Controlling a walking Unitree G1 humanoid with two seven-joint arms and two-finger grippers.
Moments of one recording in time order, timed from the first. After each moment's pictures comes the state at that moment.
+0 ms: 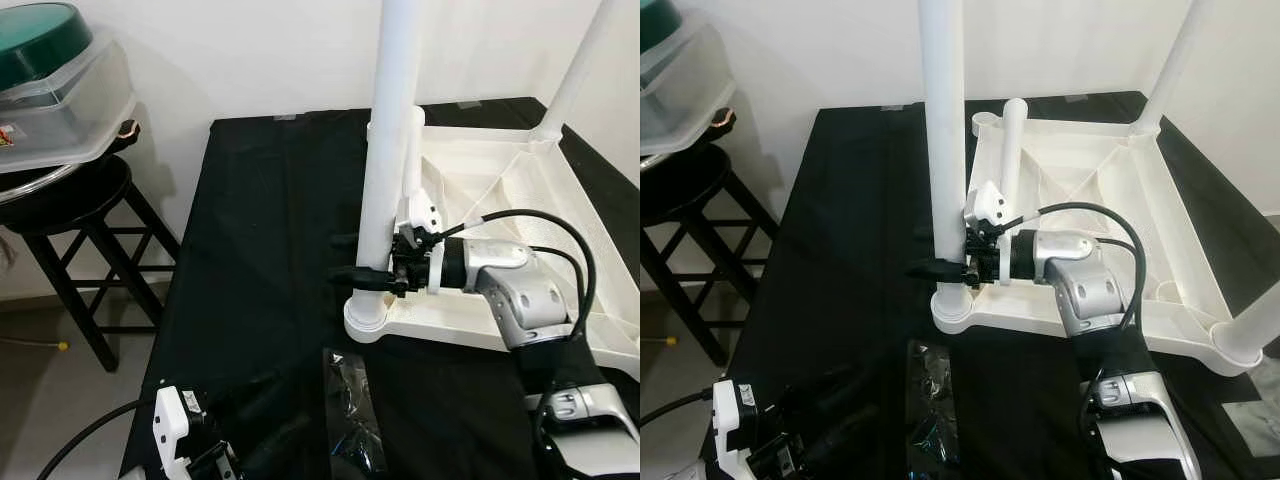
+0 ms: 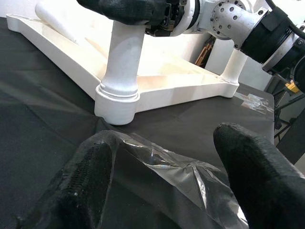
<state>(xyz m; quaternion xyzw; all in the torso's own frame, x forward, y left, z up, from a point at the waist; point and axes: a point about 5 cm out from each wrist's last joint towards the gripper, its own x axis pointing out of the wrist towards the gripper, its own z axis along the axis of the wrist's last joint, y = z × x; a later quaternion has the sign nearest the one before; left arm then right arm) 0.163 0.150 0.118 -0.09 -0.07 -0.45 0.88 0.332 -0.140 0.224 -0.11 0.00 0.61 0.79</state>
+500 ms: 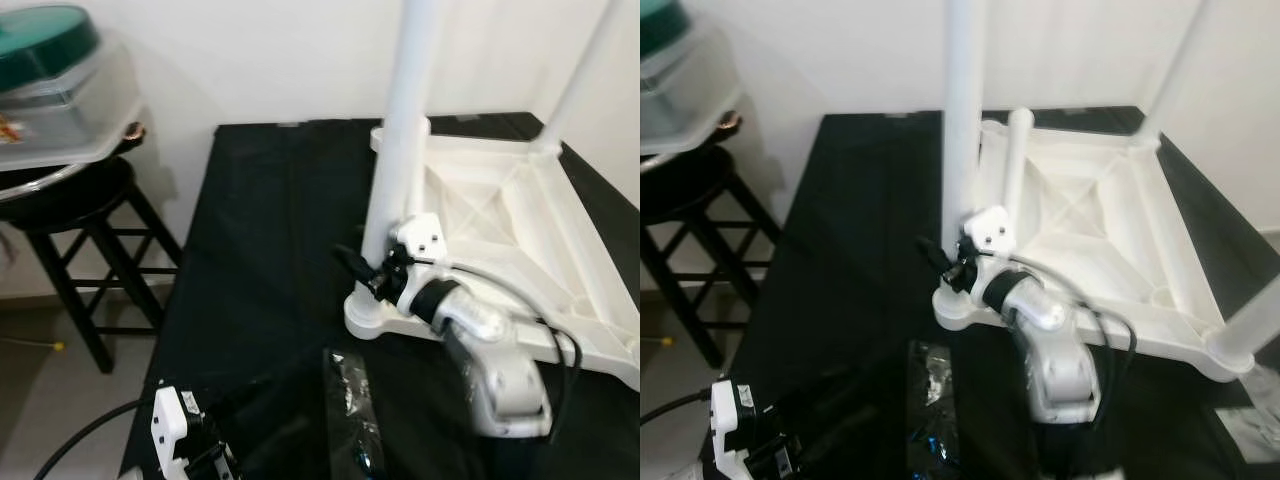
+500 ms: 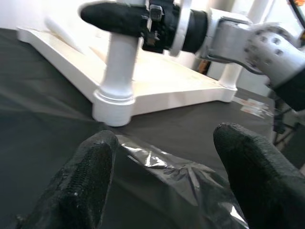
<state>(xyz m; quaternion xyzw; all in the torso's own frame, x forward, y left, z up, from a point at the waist) 0.164 0.149 0.118 -0.10 -0.07 -0.45 0.88 0.295 -0.132 0.183 -0.08 -0.01 0.21 0.97</state>
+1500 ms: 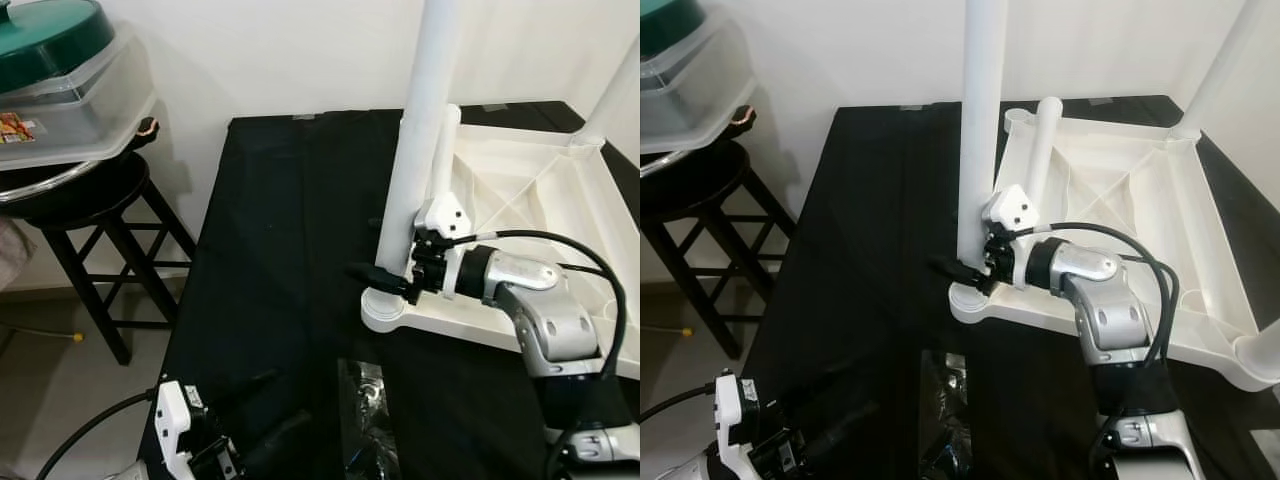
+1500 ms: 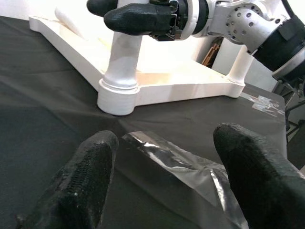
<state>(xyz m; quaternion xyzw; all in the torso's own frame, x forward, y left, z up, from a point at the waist) 0.166 0.149 0.119 -0.09 -0.07 -0.46 0.88 0.323 -0.158 0.223 -0.14 0.00 0.50 0.85</state>
